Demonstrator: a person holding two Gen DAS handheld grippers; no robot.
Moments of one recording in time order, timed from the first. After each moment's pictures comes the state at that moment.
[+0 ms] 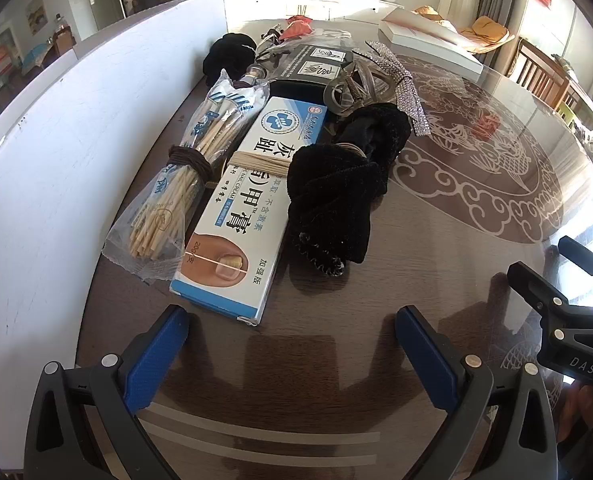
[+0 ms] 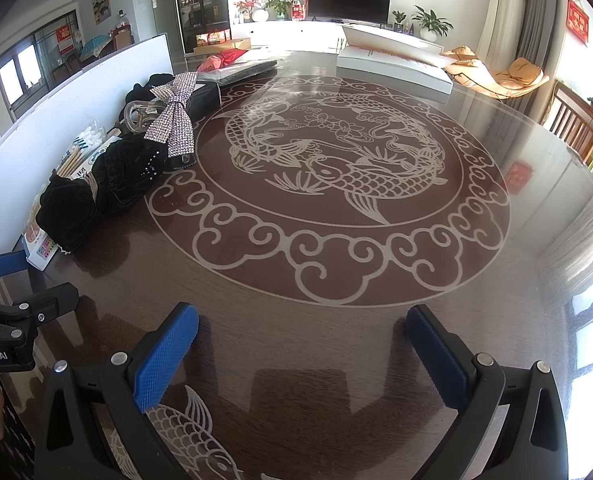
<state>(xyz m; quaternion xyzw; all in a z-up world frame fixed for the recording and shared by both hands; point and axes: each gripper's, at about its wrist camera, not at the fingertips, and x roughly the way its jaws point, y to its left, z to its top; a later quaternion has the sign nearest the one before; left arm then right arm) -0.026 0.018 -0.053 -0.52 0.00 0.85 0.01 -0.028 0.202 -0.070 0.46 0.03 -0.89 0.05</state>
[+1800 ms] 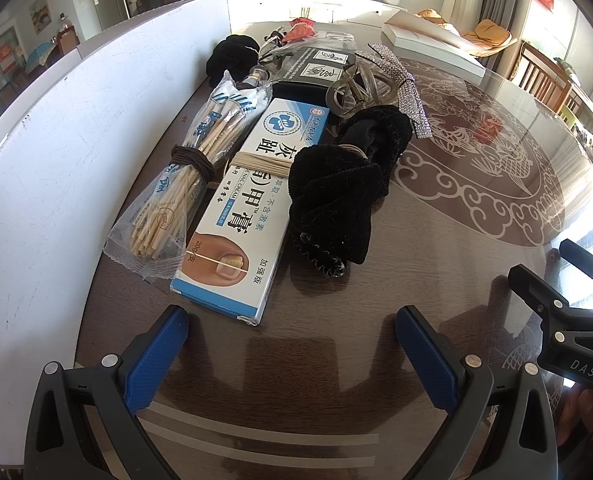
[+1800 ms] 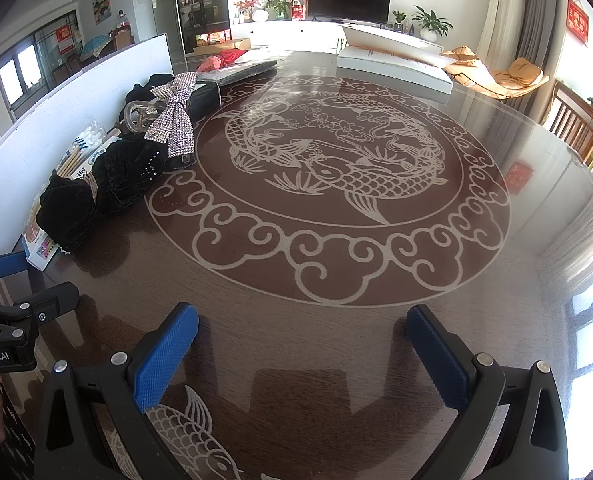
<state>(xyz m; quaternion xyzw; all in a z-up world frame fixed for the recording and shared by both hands) -0.028 0.016 -0.054 -0.52 0.00 0.85 0.00 -0.028 0.202 -0.071 0.46 0.03 -0.89 0.05</state>
